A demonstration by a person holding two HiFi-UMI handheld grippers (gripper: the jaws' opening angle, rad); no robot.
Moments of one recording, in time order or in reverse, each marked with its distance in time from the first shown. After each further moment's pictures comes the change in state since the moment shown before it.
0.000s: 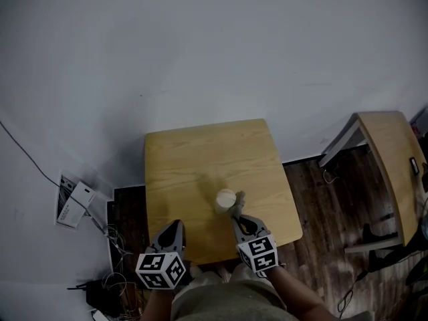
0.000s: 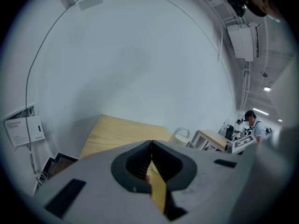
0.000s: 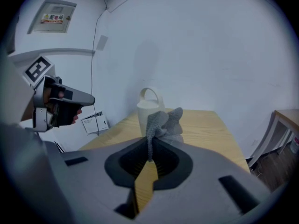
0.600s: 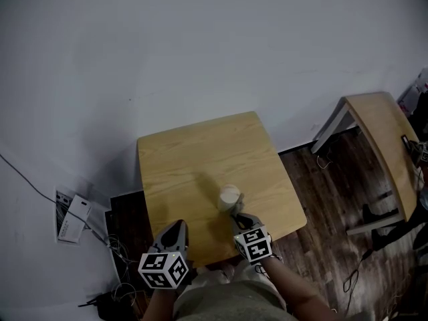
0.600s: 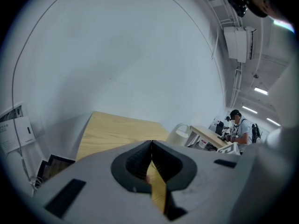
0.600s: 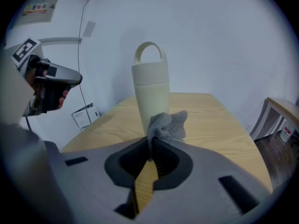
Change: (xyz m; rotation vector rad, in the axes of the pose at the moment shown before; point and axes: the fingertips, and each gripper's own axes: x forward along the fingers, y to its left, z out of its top) left arm 0.007 0.013 -0.005 0.031 0.055 -0.115; right arm 0.040 0.005 -0.056 0.069 0.139 -0.090
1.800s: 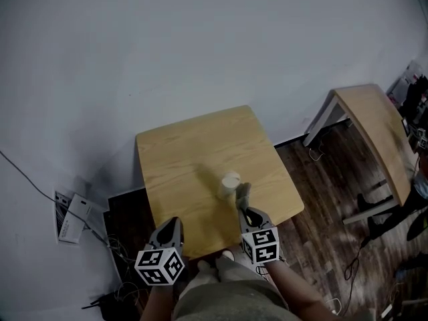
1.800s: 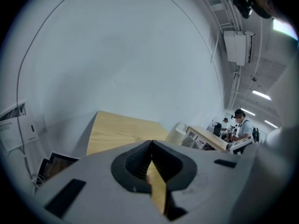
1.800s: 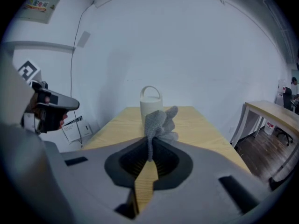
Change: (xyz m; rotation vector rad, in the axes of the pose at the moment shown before) left arm -0.038 0.017 -0.007 -0.010 -0.003 -0.017; right arm -0.073 0.011 0.026 0.076 -0.141 -0.180
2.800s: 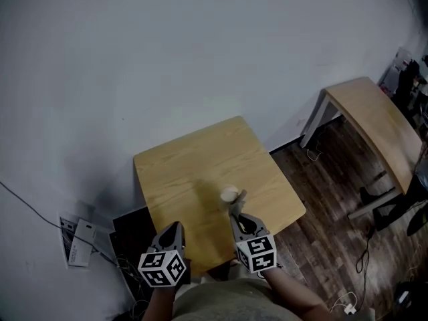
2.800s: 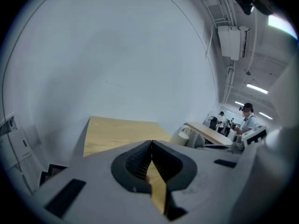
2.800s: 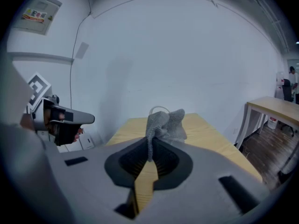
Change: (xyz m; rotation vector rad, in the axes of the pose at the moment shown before) left arm 0.031 0.008 0.027 0.079 0.032 -0.053; right arm 0.004 0.026 0.046 0.062 -0.082 0.010
